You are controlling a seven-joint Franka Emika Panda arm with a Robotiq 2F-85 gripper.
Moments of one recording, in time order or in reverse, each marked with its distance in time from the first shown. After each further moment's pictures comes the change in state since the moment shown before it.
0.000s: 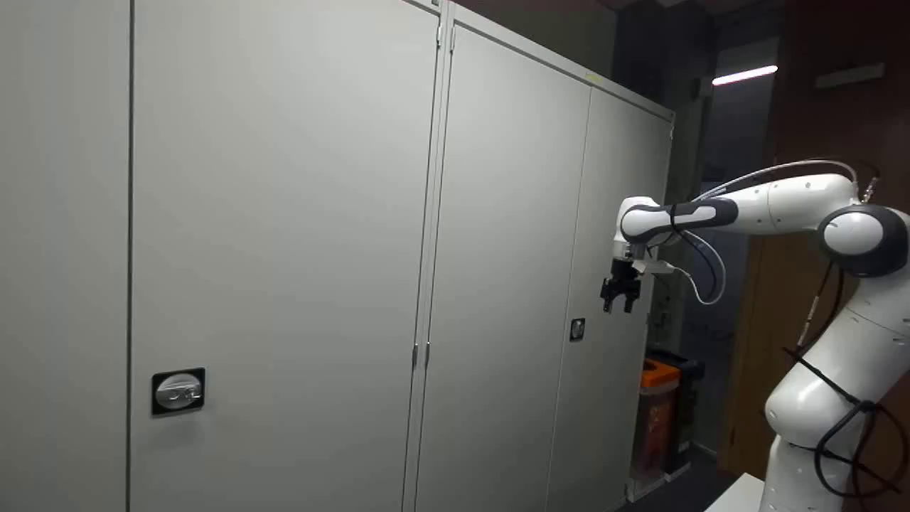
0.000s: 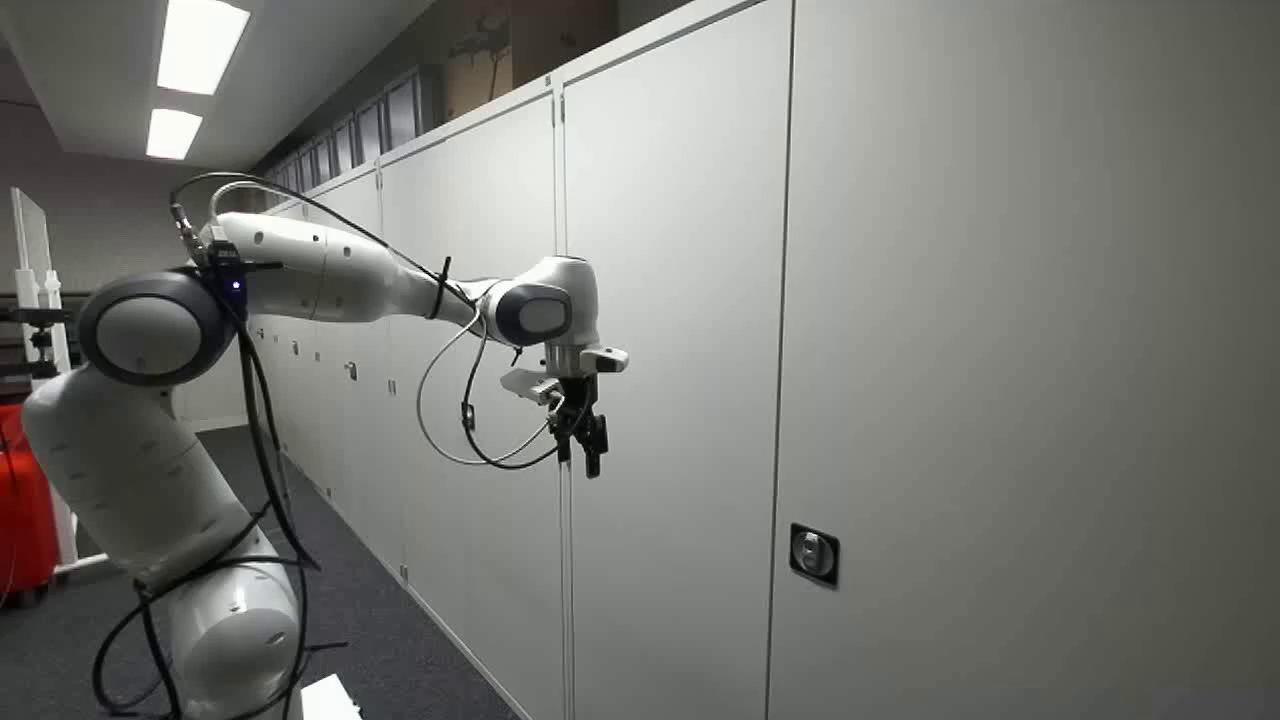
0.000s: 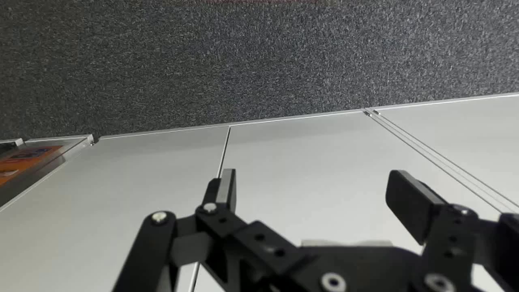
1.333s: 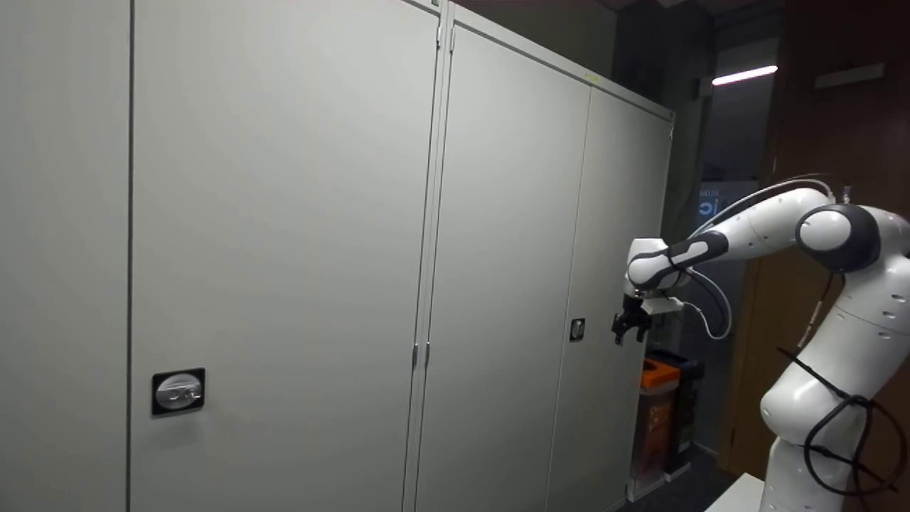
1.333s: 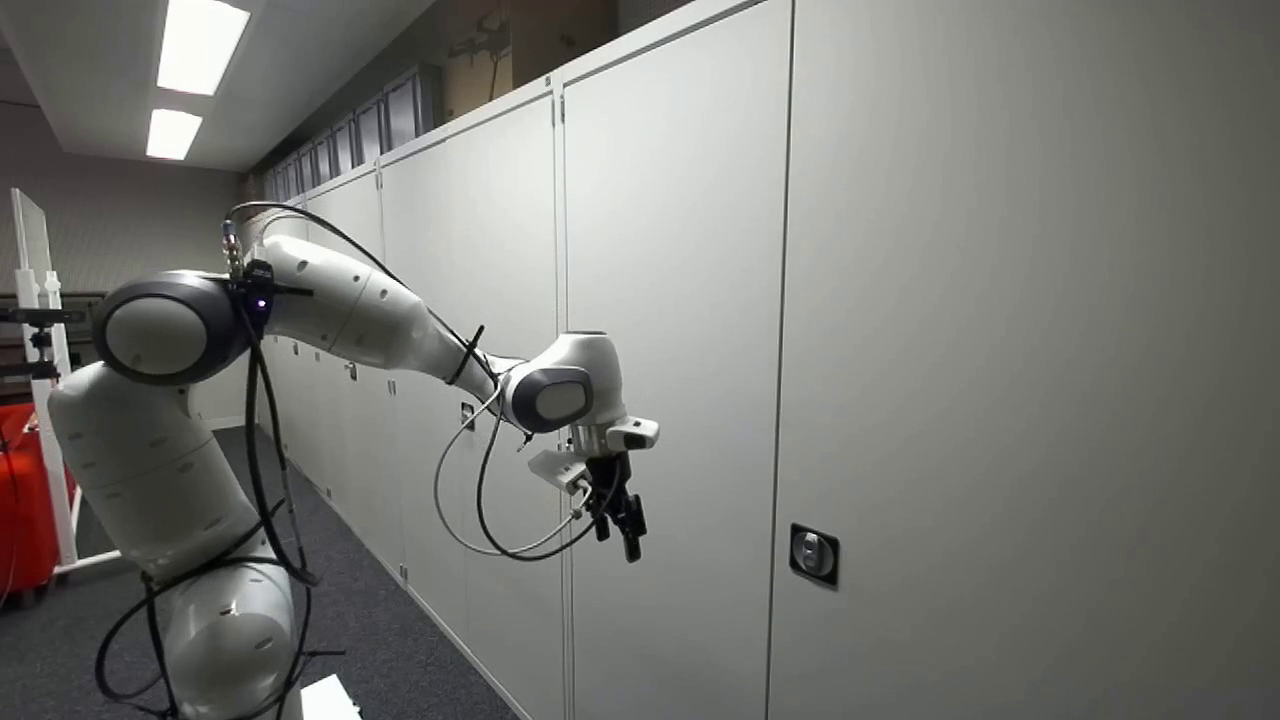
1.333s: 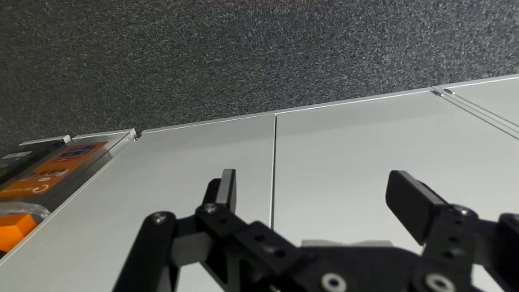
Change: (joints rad) arm -0.084 0.068 -0.074 -0.233 -0.124 0.376 -0.017
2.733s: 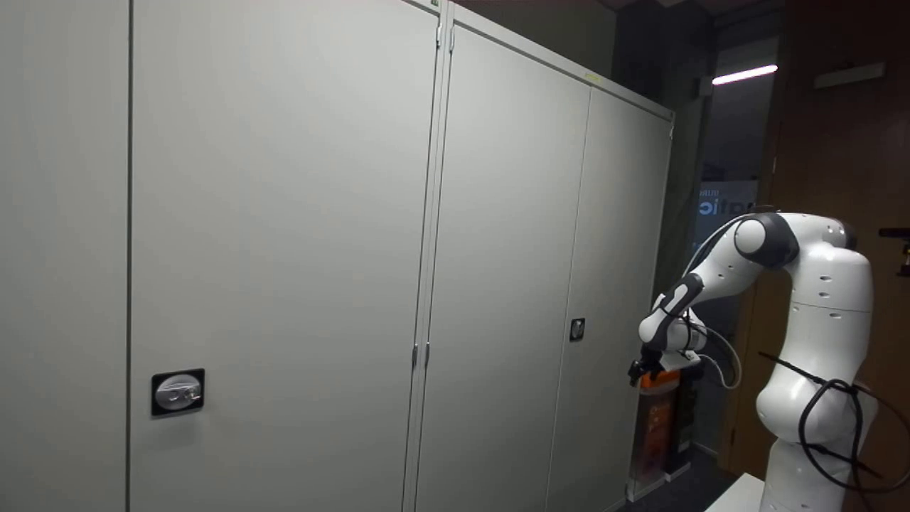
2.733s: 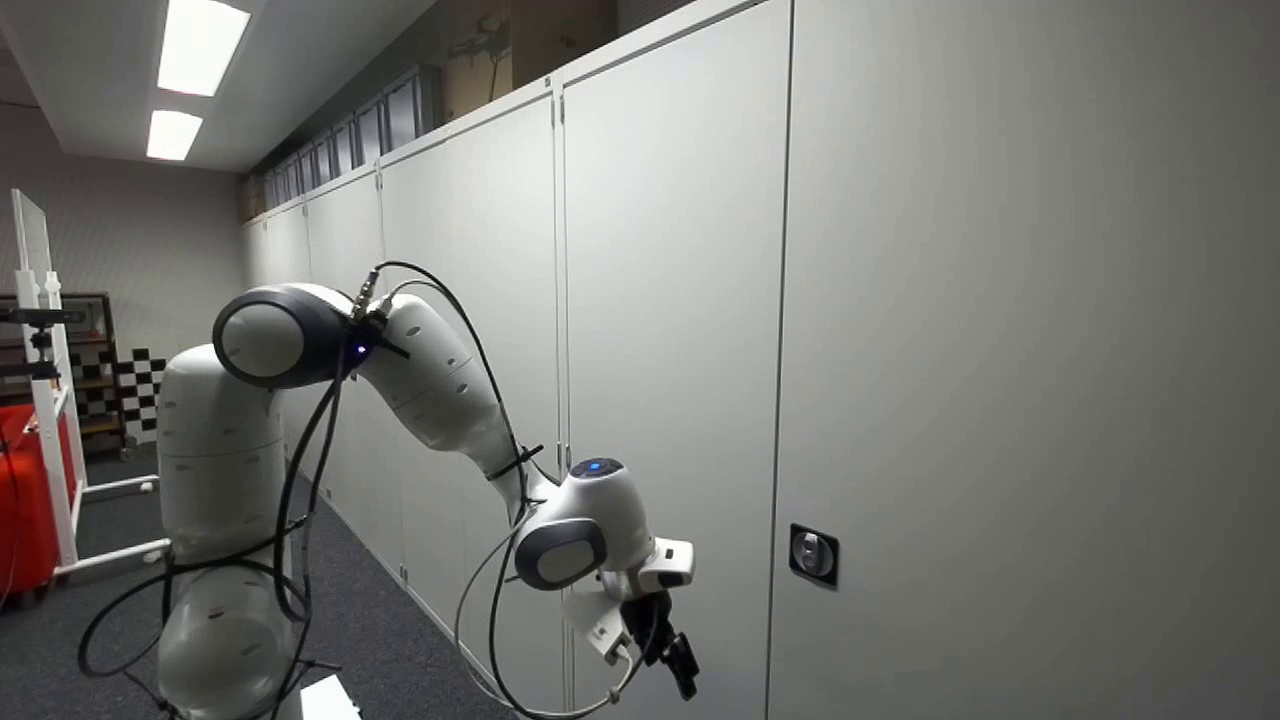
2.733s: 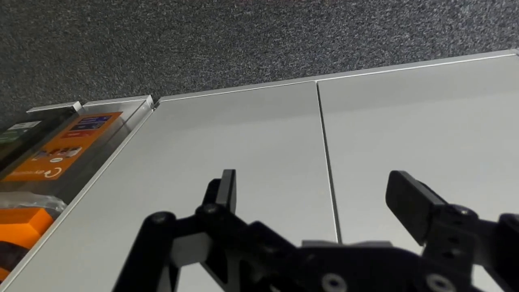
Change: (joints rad) arm -0.081 0.324 -0.147 -0.187 0.125 0.700 -0.302
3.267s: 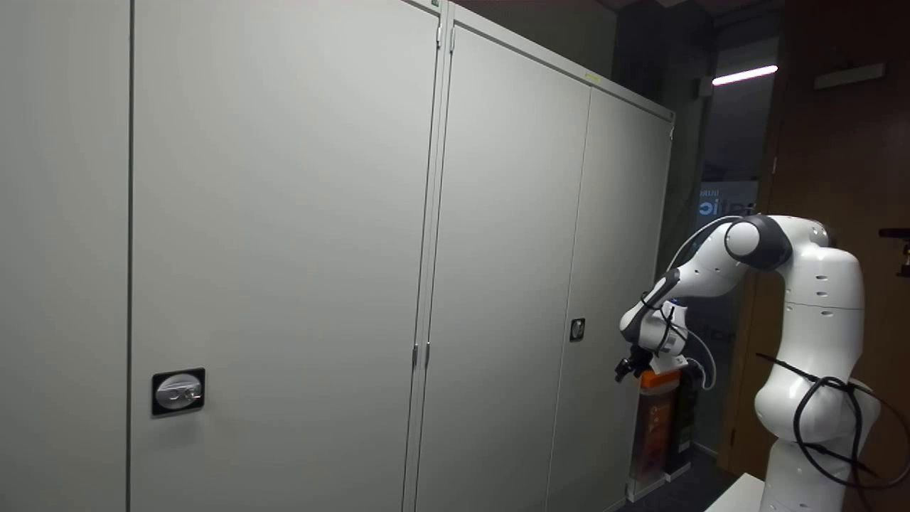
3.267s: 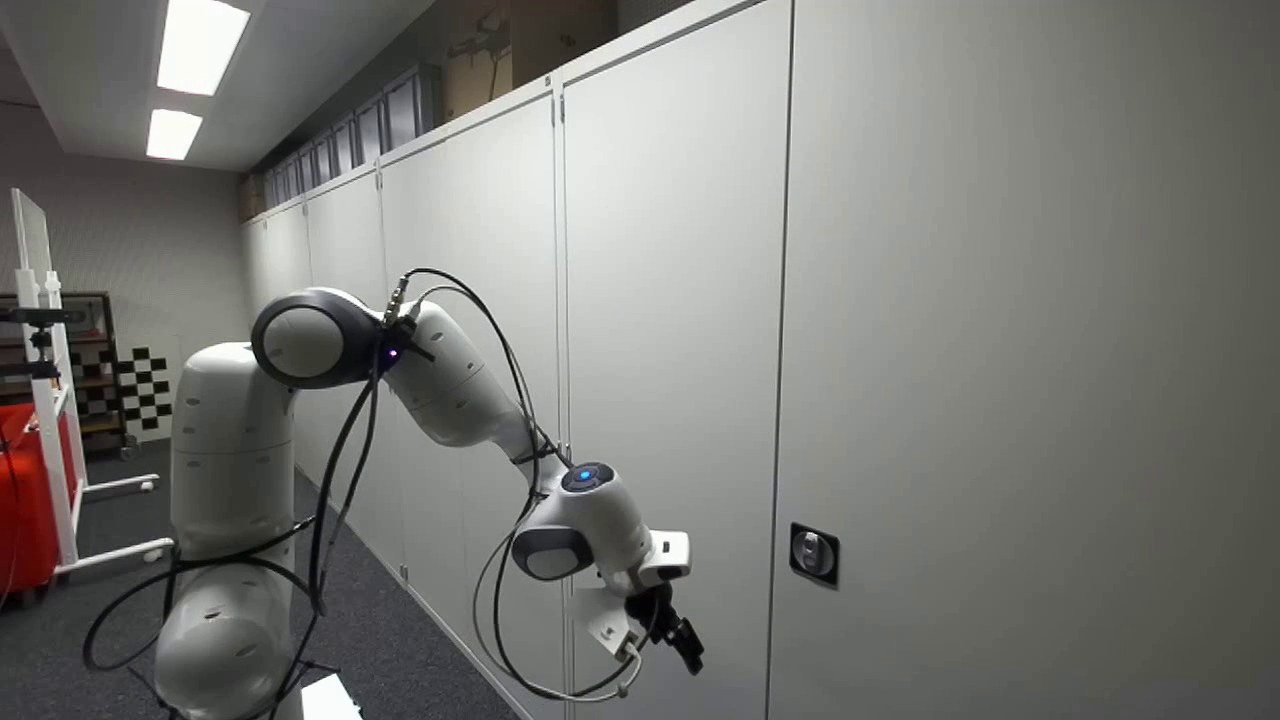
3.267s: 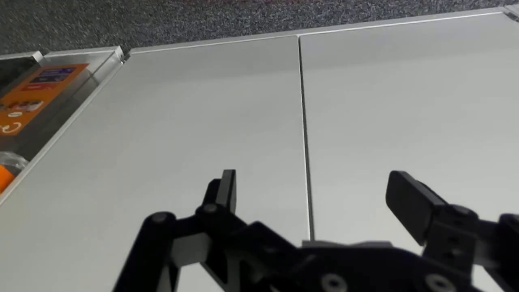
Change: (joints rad) arm -0.035 0.051 0.168 0.022 0.514 0.142 -0.421
